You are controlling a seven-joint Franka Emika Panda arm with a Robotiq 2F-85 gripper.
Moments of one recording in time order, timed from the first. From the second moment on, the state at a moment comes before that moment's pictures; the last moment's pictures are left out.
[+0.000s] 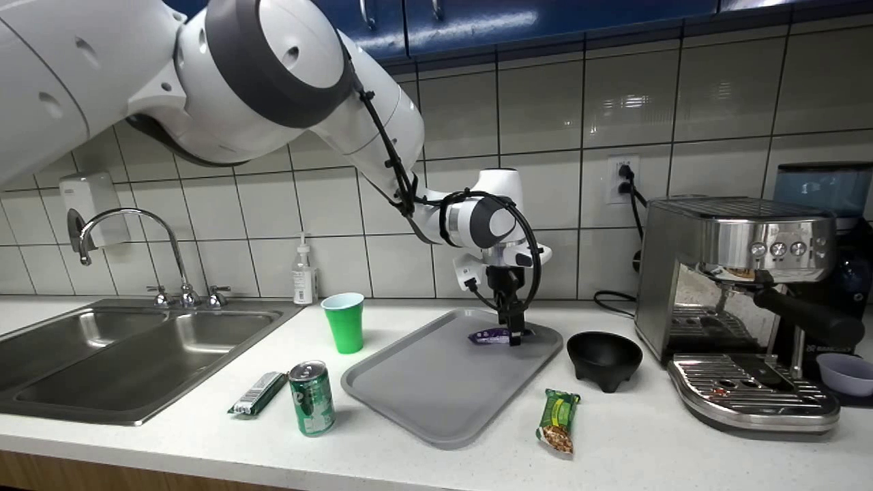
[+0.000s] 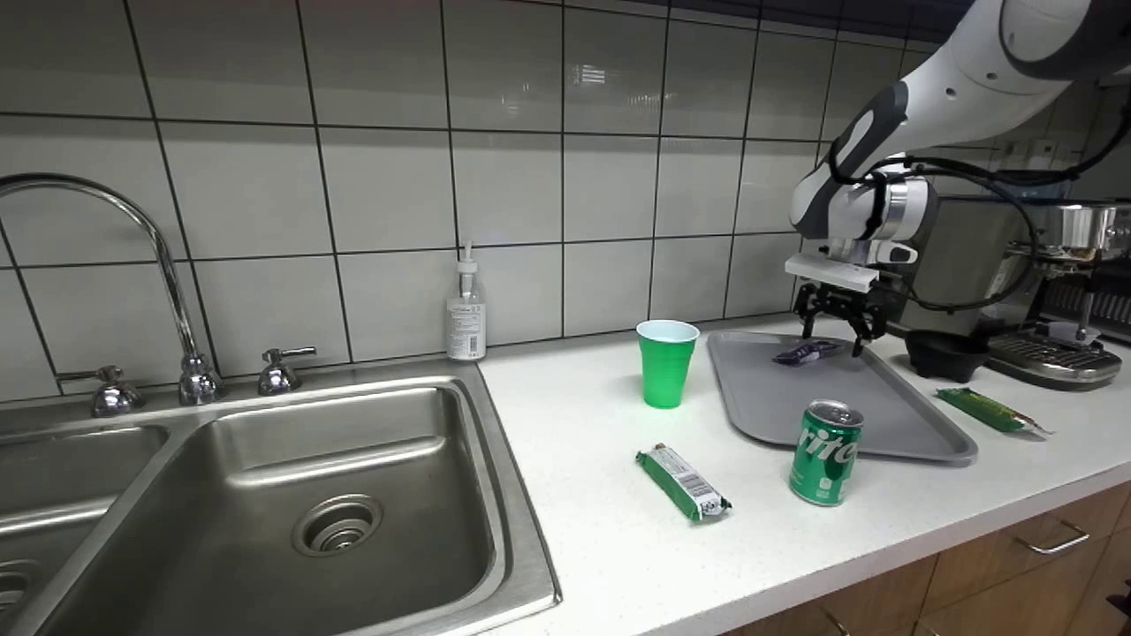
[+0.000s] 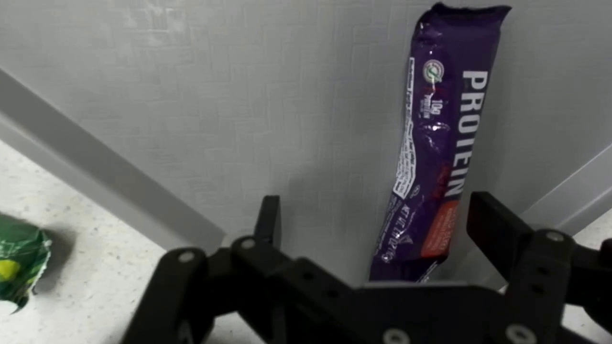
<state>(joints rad) -0.26 1.00 -0.23 -1.28 0.24 2.32 0.69</state>
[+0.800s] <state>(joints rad) -0.25 1.06 -0.23 -1.17 0.24 2.25 0.71</state>
